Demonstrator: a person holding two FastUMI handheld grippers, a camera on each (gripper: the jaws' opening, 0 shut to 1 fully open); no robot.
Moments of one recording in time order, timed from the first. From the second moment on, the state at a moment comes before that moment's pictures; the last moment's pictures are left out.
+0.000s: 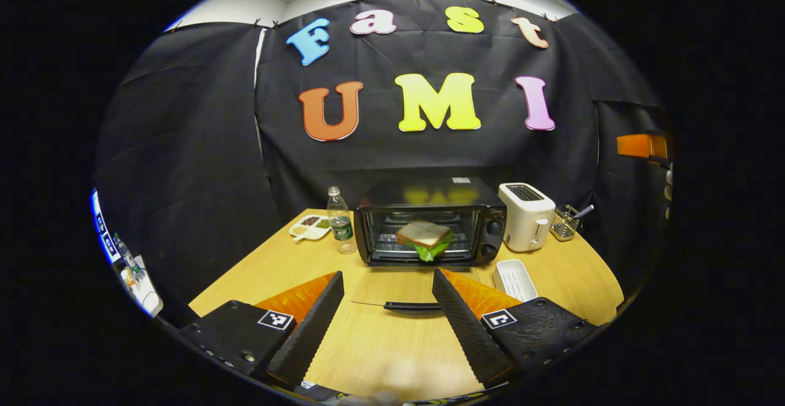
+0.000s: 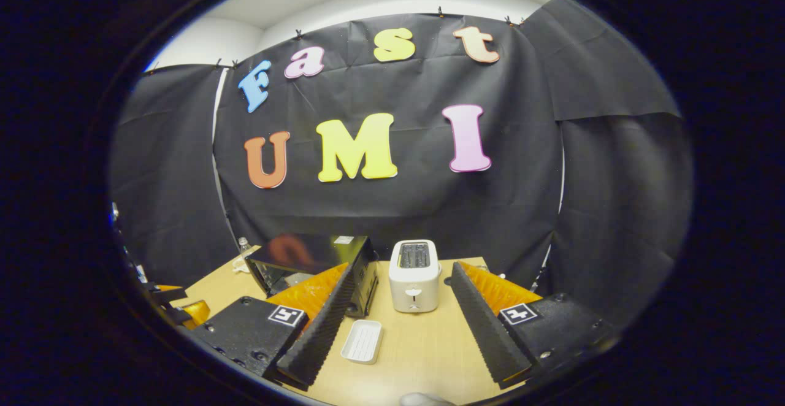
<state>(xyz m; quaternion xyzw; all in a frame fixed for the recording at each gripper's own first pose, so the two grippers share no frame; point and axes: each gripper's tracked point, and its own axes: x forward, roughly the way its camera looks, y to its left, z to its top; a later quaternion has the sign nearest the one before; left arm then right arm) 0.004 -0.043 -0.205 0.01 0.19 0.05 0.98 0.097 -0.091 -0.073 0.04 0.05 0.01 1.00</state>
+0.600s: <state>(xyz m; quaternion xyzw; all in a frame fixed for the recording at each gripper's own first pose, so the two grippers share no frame) 0.037 -0.067 -0.368 -0.03 0.32 -0.01 0.95 0.041 -0.082 -0.066 0.00 0.09 -0.04 0.99</state>
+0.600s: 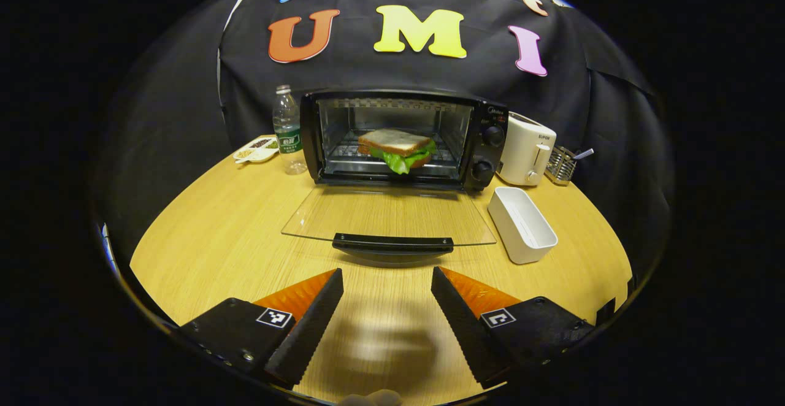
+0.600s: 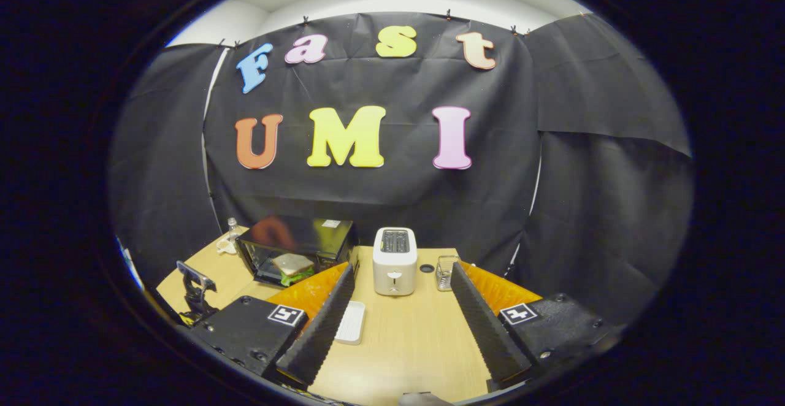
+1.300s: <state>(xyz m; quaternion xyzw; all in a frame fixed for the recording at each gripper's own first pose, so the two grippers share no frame) 0.078 -0.069 -0.427 0.00 0.35 -0.03 0.94 0.032 -0.088 -0.086 0.00 0.13 -0.09 0.99</state>
